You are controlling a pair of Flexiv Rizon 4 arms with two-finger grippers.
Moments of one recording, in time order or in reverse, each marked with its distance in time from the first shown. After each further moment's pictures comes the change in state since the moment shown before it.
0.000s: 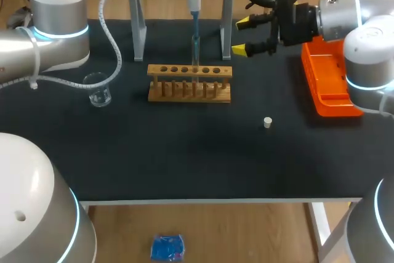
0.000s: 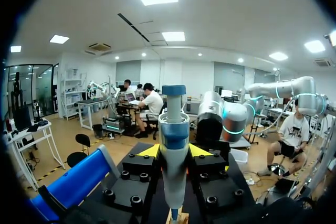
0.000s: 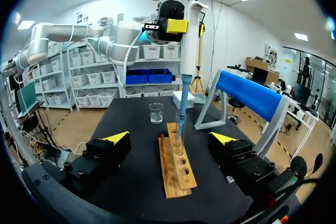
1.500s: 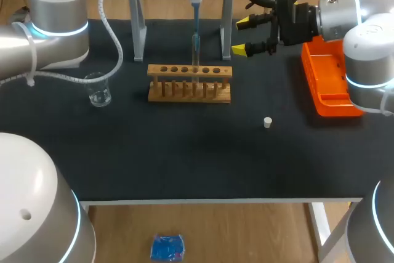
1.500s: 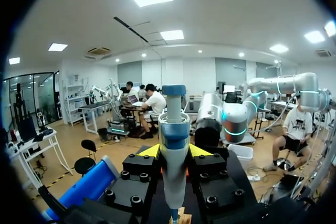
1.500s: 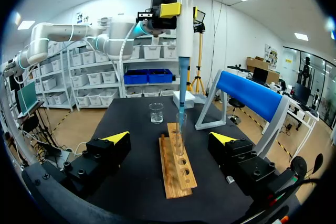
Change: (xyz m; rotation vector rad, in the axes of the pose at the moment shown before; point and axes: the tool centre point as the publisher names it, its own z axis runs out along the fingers) left arm 0.015 -0.030 -0.001 -0.020 -0.035 0.066; right arm 0.000 0.000 0.000 0.000 0.001 0.000
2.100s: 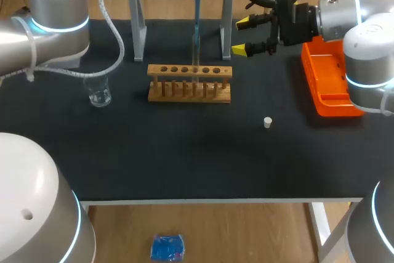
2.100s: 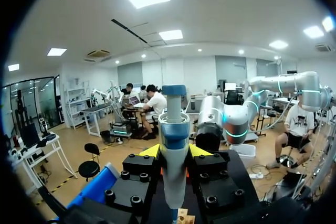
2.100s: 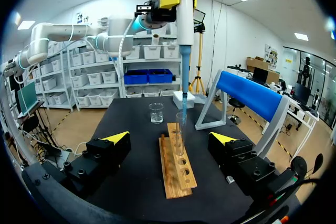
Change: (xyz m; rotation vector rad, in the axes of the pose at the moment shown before) left arm 0.001 -0.019 0.000 -0.007 -0.018 0.036; right arm 0.000 0.000 0.000 -0.001 0.000 0.000
